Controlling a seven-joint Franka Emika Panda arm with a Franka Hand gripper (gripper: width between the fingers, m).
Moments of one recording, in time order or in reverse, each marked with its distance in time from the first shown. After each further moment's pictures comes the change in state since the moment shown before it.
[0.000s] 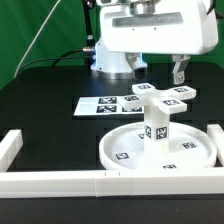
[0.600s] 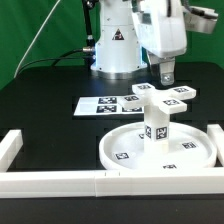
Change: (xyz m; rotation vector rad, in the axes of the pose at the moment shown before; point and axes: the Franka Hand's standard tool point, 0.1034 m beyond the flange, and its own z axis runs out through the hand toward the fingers) arm -0.008 -0.012 -0.004 0.071 0.025 0.638
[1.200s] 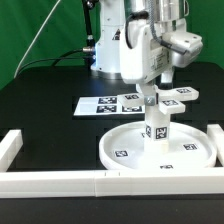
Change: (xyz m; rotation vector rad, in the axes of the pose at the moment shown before) arm 0.002 0.011 0.031 0.005 0.042 0.676
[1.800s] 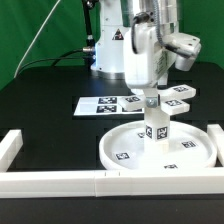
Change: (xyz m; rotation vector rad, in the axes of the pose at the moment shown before) arm 0.003 -0.004 0.007 0.009 0.015 0.085
